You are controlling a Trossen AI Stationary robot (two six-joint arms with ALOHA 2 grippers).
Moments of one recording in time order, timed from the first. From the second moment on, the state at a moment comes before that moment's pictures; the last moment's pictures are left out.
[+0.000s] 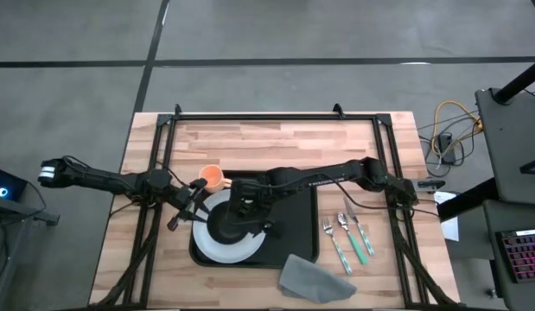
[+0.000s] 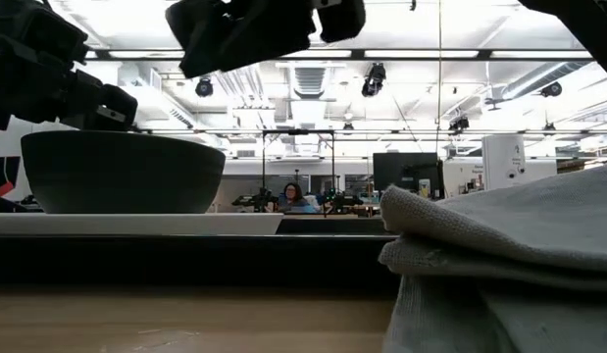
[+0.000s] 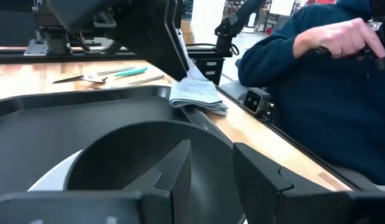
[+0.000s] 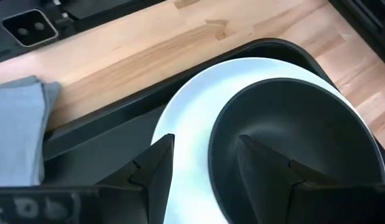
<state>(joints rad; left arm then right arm) -0.07 0.46 0.02 0.30 0.45 -0.04 0.11 2.27 2.12 -0.89 -0.50 -0.80</state>
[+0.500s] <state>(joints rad) -0.07 0.46 0.02 0.30 0.45 -0.07 0.09 2.15 2.00 -0.86 -0.50 -0.76</state>
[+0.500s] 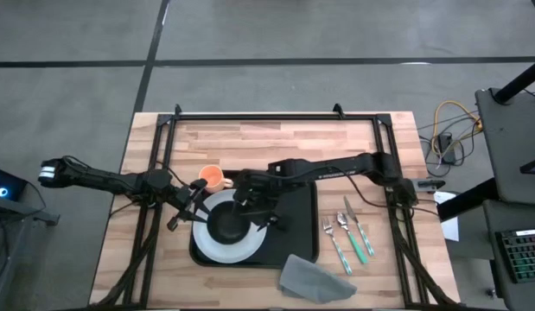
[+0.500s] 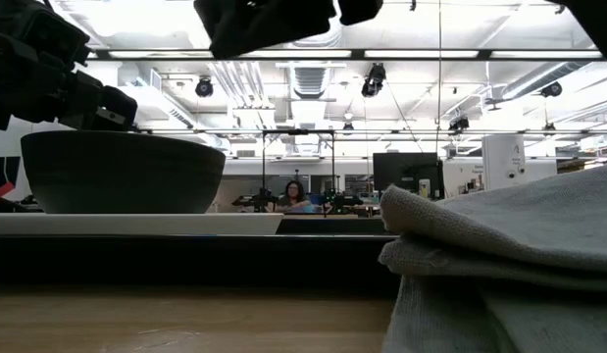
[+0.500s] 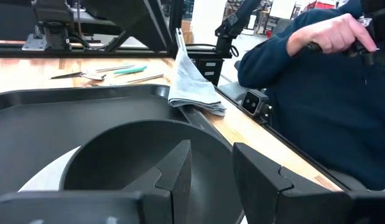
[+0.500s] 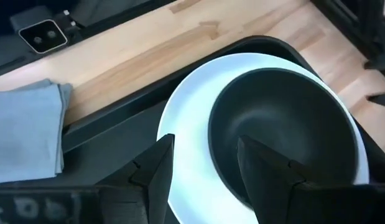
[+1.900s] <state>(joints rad) -0.07 0.47 0.01 0.30 0.45 -0.07 0.13 1.56 1.15 -0.24 -0.10 -0.39</state>
